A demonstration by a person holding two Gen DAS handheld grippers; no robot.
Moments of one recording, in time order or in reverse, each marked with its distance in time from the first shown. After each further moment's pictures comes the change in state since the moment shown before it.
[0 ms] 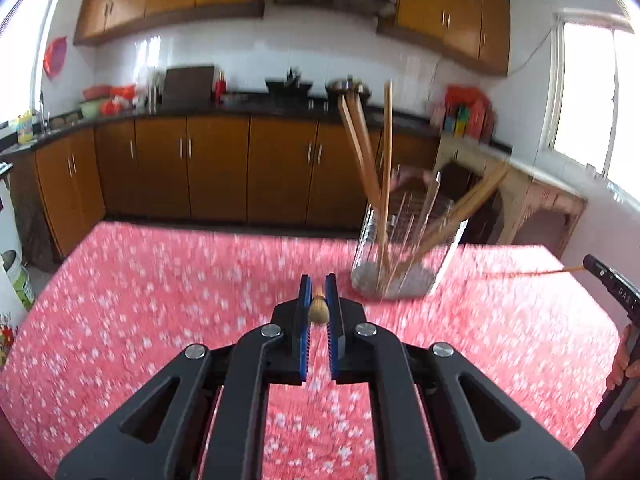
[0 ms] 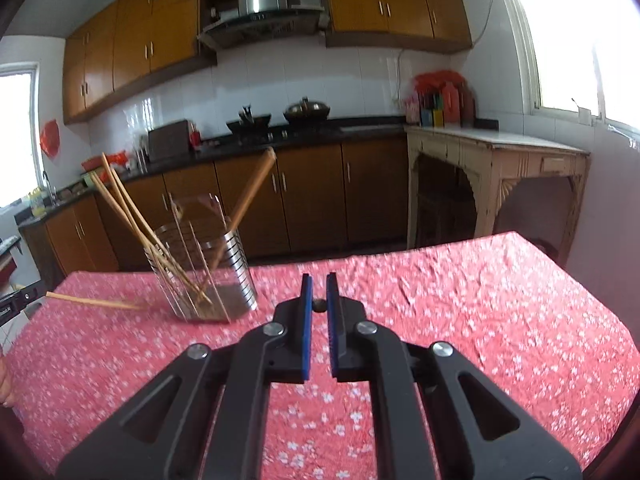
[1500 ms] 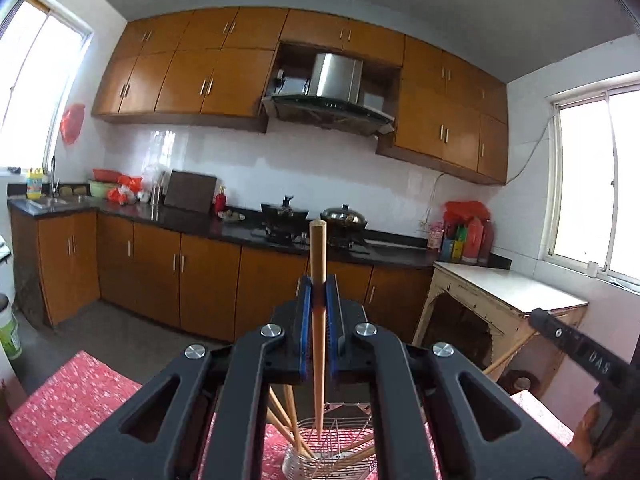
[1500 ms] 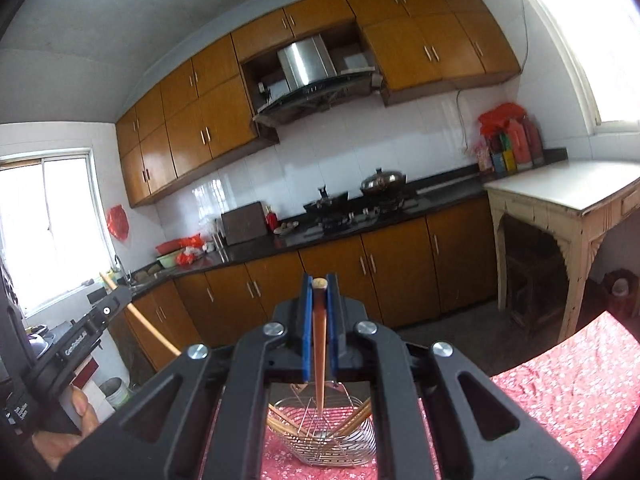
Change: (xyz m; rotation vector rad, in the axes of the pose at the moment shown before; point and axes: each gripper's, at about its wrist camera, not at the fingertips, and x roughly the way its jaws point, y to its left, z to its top) left arm -0.003 -0.091 0.167 -0.060 -0.375 0.026; right arm 0.028 0.049 0.189 0.120 -0.176 0.305
